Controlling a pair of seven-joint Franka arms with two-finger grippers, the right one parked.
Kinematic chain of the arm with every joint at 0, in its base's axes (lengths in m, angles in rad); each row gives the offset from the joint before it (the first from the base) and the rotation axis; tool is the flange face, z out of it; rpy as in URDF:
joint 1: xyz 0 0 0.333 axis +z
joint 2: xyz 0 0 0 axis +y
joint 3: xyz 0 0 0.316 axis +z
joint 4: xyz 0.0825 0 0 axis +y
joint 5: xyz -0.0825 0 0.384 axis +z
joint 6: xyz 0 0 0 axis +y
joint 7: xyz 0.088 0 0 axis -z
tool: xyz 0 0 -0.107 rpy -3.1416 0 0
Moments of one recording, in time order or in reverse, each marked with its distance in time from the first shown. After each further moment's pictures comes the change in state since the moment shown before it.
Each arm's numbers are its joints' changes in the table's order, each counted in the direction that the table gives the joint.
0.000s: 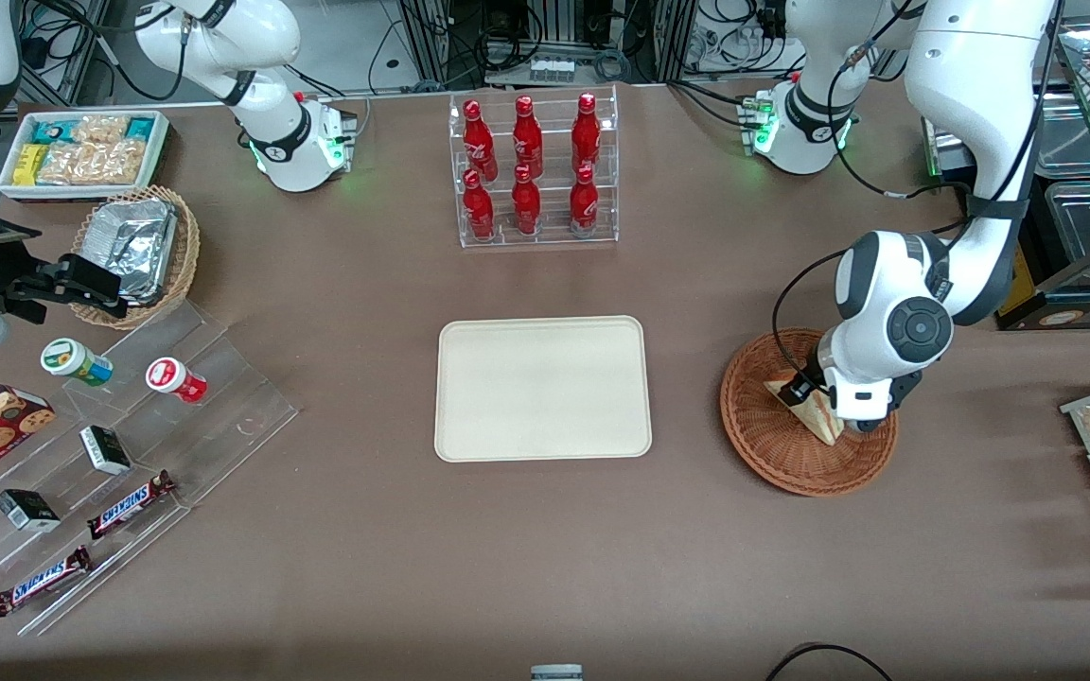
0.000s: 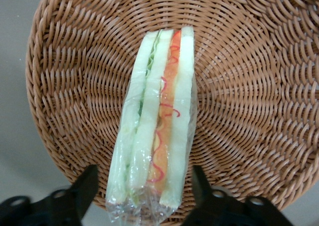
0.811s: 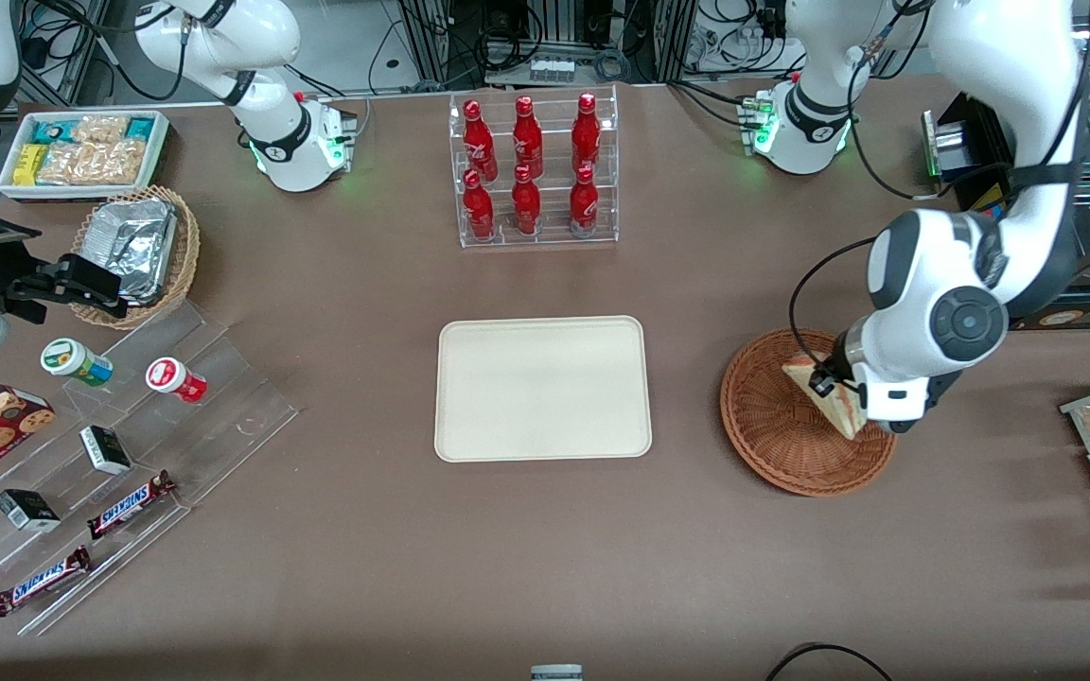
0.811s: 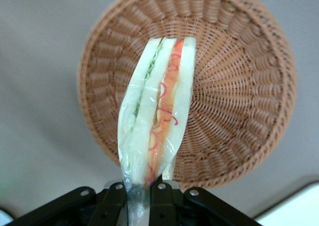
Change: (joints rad) arm -0.007 -0.066 0.001 -0.221 0.036 0.333 -0.006
